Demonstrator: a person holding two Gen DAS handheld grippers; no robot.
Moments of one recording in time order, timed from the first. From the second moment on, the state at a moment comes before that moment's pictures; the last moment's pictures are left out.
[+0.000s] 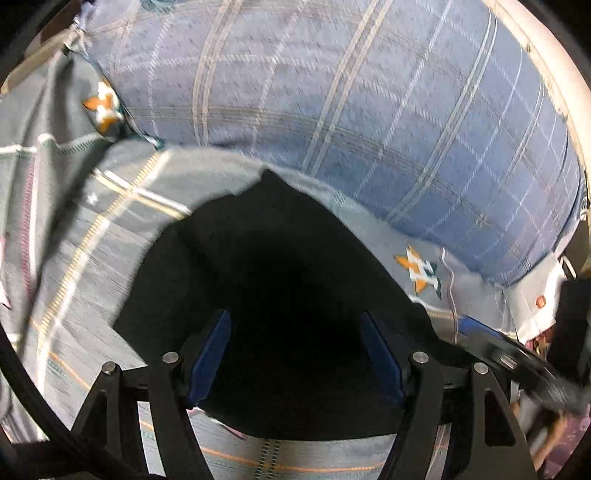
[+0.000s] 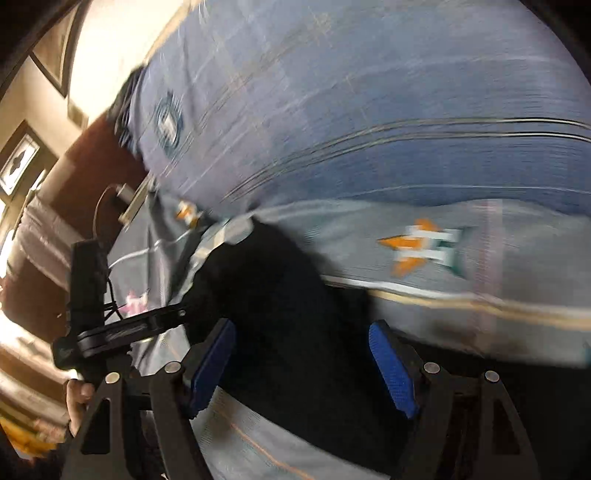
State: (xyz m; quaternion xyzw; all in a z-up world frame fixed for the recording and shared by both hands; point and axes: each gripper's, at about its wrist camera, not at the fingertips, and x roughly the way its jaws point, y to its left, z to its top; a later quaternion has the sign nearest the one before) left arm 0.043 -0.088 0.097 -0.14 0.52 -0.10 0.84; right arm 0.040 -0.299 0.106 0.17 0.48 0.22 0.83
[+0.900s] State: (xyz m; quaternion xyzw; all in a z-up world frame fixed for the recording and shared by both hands) left arm 0.033 -0.067 0.085 -0.28 0.53 -0.18 0.78; right arm 0.008 -0.190 0.087 0.09 0.47 0.25 0.84
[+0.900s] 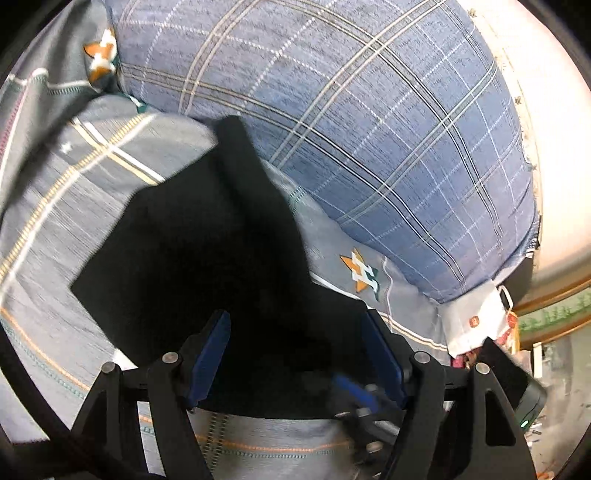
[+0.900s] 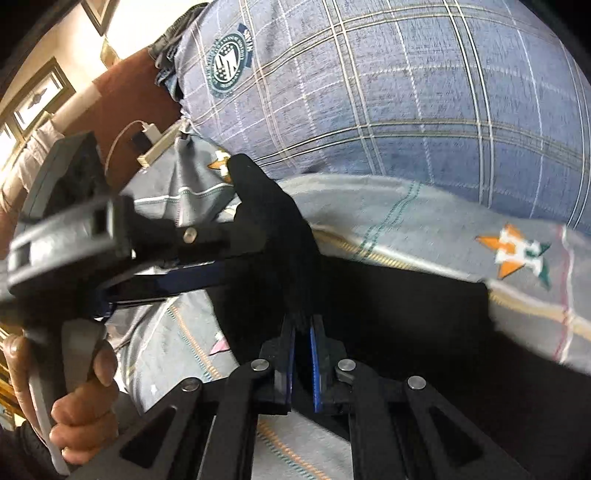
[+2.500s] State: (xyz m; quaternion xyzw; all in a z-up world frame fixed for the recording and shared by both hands) left arm -0.002 -0.019 0.077 -0.14 0.51 0.09 0.84; right arm -0.048 -0.253 0.067 0.13 0.53 0.18 0.82
